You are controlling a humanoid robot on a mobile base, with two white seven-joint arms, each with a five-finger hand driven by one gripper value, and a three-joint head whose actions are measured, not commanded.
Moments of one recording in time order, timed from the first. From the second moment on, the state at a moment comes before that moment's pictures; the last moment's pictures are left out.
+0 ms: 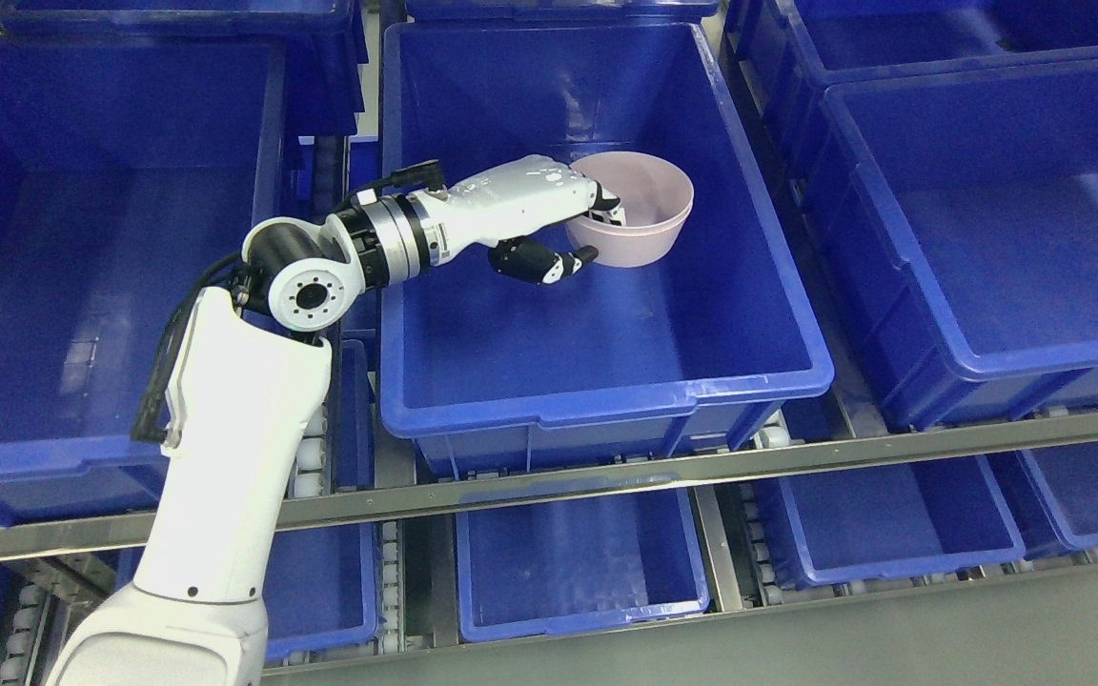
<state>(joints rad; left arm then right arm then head) -0.94 0.00 -0.13 -1.27 -0.75 -0.55 -0.82 0.00 0.00 0.00 0.00 0.00 0.04 0.01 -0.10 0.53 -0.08</state>
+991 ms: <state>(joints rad) -0.93 0.00 -0.15 -1.27 -0.75 -0.53 -0.63 0.00 0.00 0.00 0.00 0.05 0.03 0.01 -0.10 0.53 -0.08</state>
